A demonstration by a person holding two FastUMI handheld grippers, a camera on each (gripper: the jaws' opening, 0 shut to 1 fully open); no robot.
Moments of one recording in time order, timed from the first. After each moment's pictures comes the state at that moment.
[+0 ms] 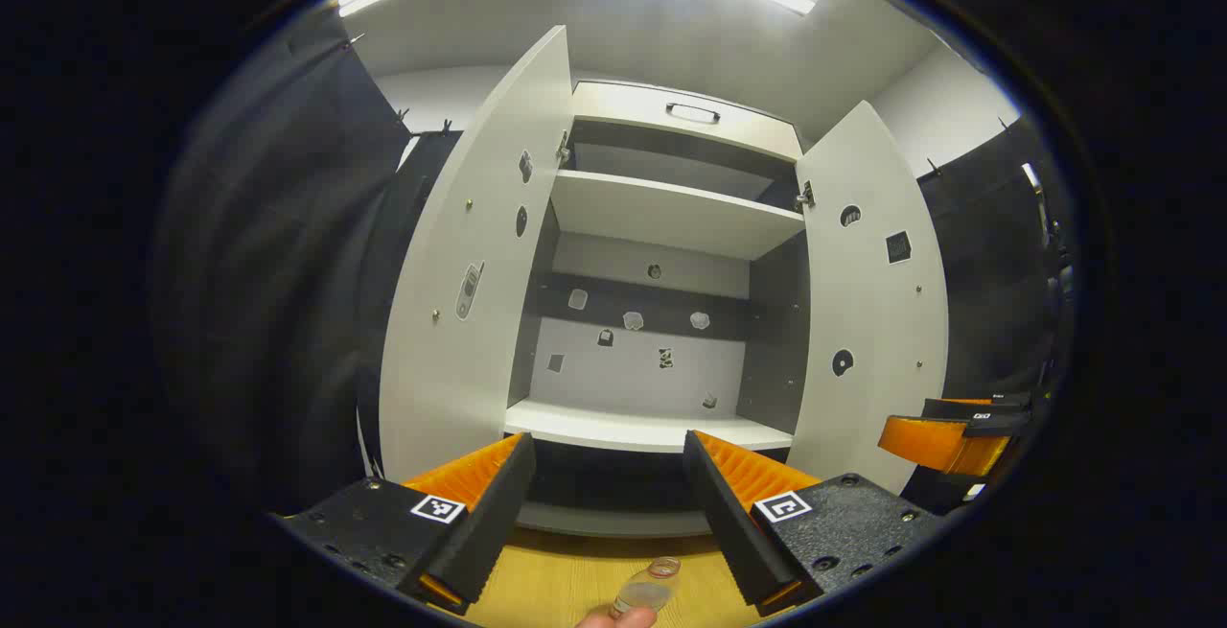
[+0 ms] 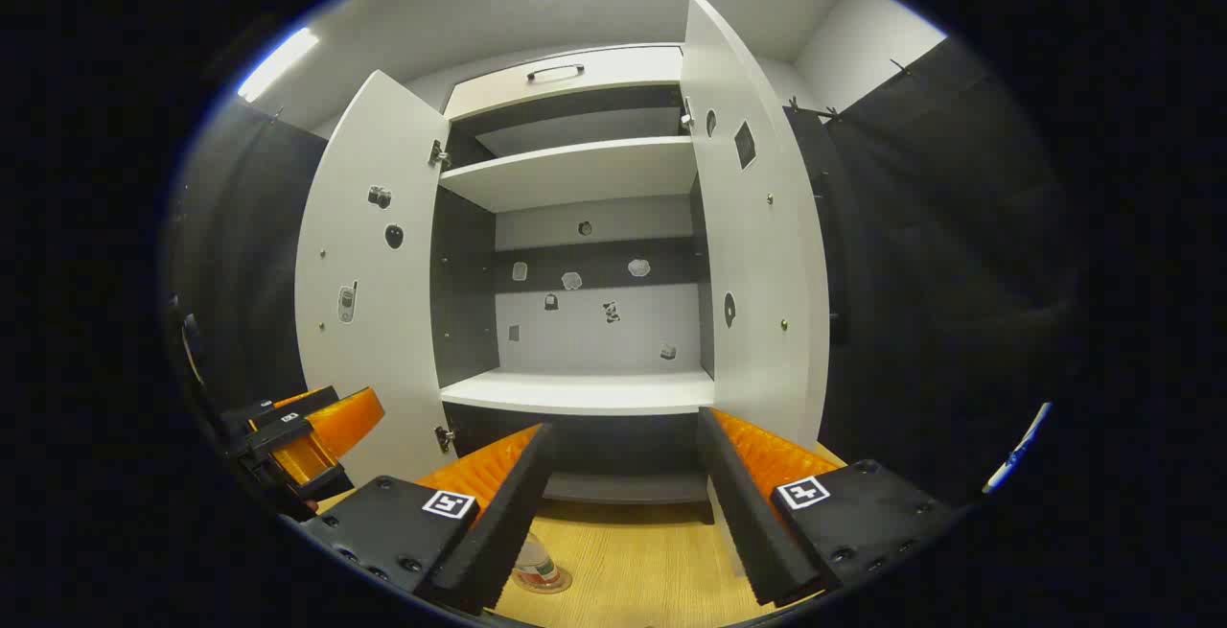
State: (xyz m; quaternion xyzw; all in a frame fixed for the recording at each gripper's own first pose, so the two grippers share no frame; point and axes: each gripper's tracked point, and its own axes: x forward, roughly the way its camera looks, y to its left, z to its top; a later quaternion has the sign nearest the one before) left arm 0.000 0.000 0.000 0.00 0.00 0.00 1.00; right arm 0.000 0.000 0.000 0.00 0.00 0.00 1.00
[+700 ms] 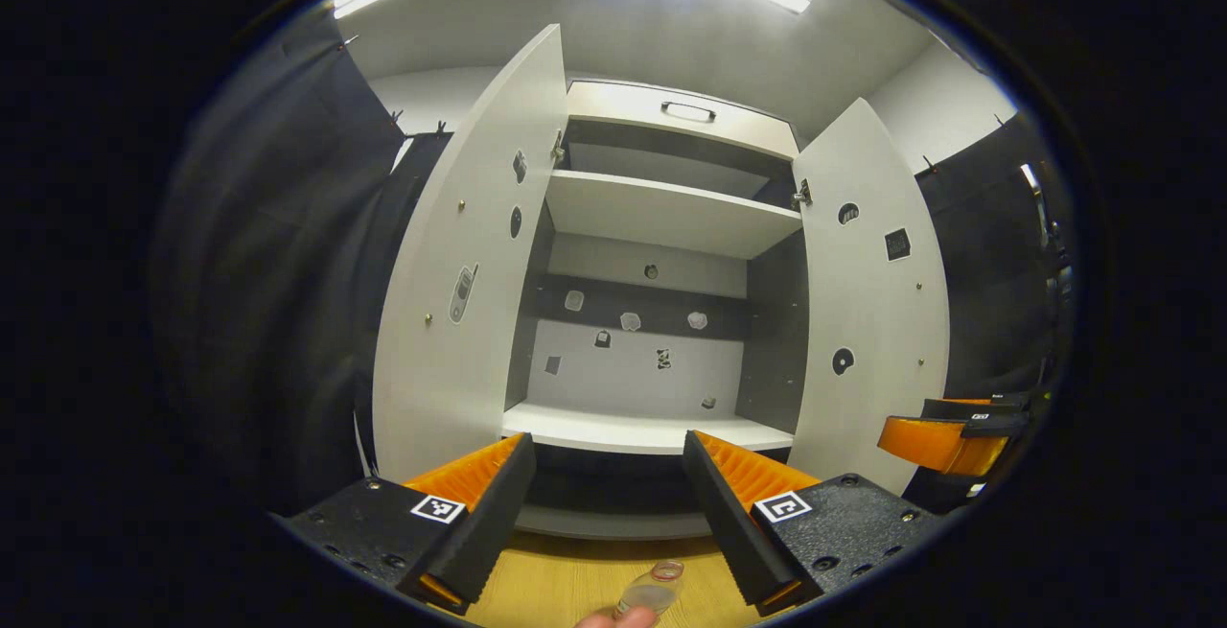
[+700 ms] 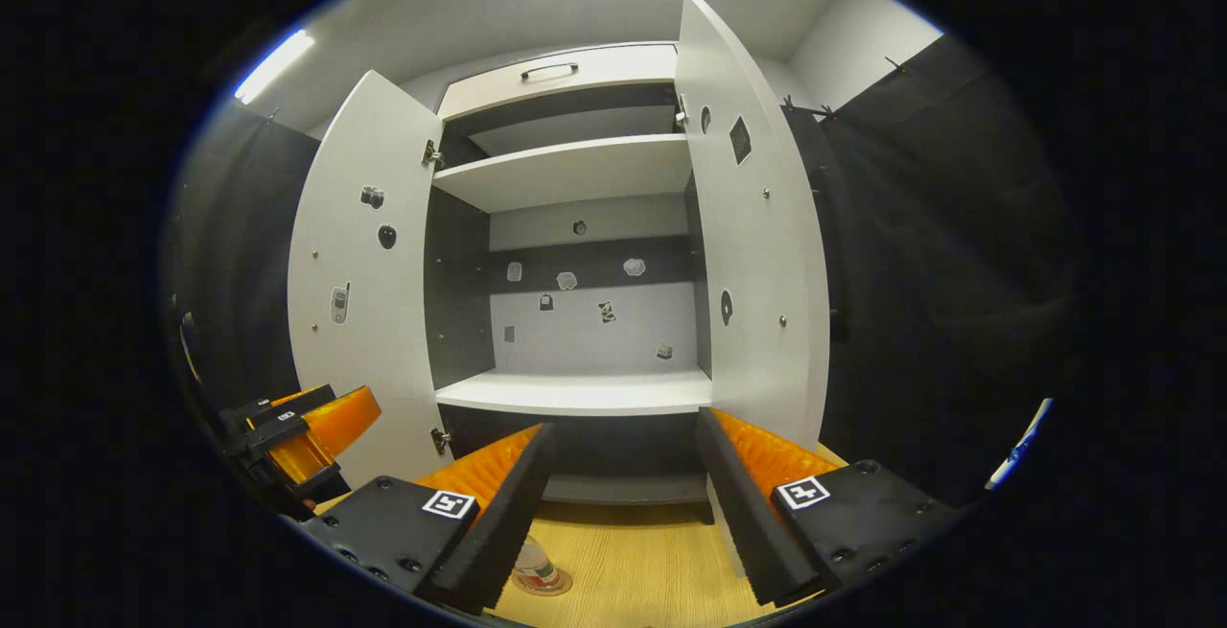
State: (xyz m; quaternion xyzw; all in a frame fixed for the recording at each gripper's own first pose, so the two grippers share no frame) left arm 0.006 0.000 0.001 0.01 0.00 -0.01 1.00; right arm 0.003 -0.002 -0.003 0.00 0.00 -0.01 1.00
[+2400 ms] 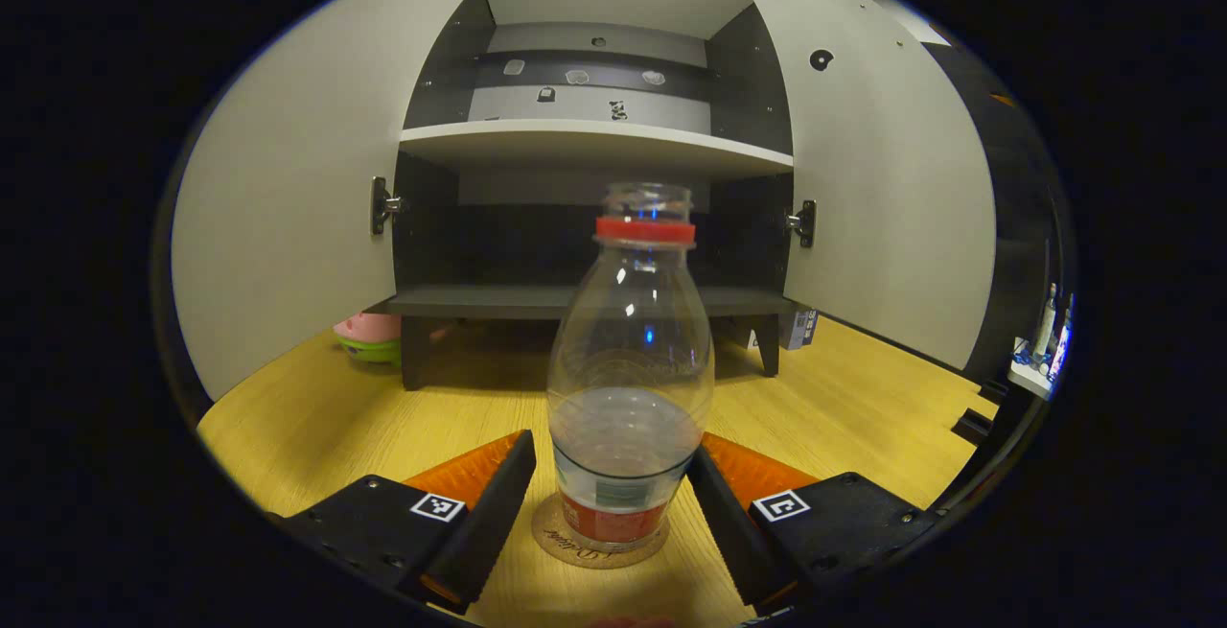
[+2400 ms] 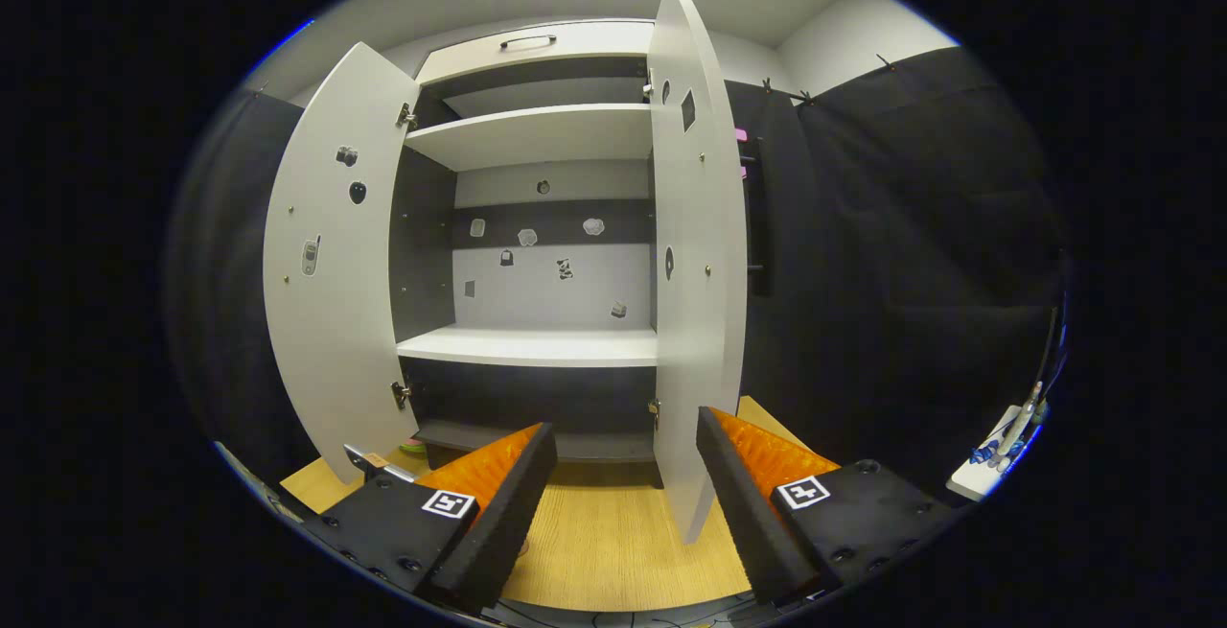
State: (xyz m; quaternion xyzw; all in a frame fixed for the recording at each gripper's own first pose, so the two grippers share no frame) left arm -0.007 -0.043 -0.349 0.05 0.24 -0.06 0.97; right arm -0.035 -0.041 -0.035 -0.02 0.06 -0.06 1.00
